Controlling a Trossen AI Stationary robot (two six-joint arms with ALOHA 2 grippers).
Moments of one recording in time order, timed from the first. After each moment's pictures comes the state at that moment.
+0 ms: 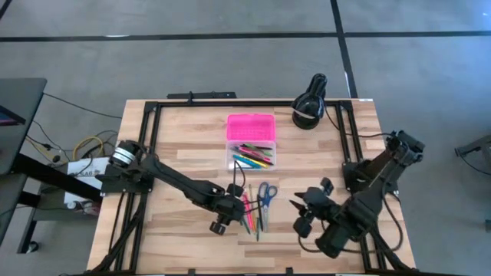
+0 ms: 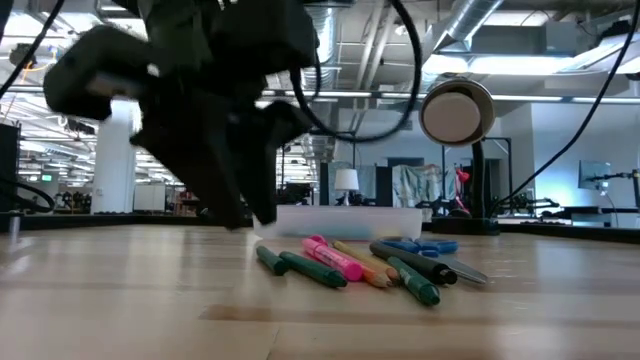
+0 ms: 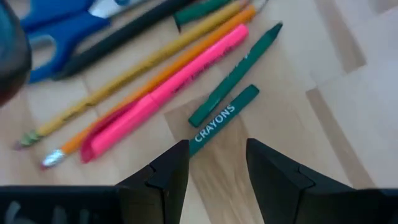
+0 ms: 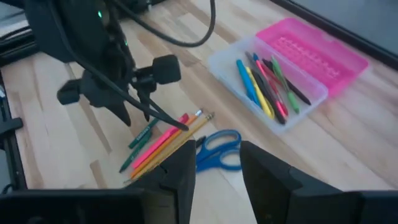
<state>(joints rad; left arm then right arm) -0.37 1.90 1.19 -0.39 -0.03 0.09 0.84 1.59 1.45 -1.22 0.87 1.35</state>
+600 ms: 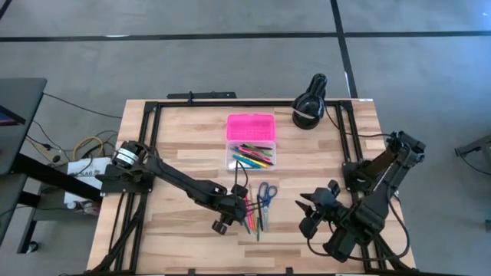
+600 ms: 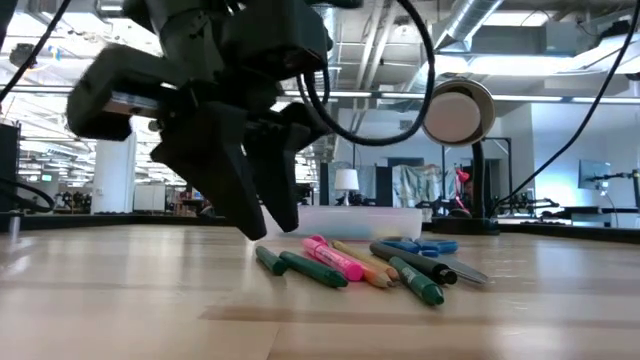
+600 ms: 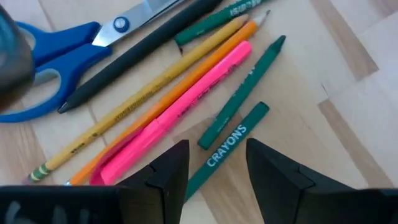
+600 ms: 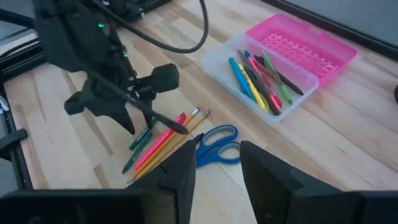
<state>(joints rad) -0.34 1.92 1.19 -0.31 -0.02 0.19 0.89 1.59 1.45 -1.31 0.91 1.52</state>
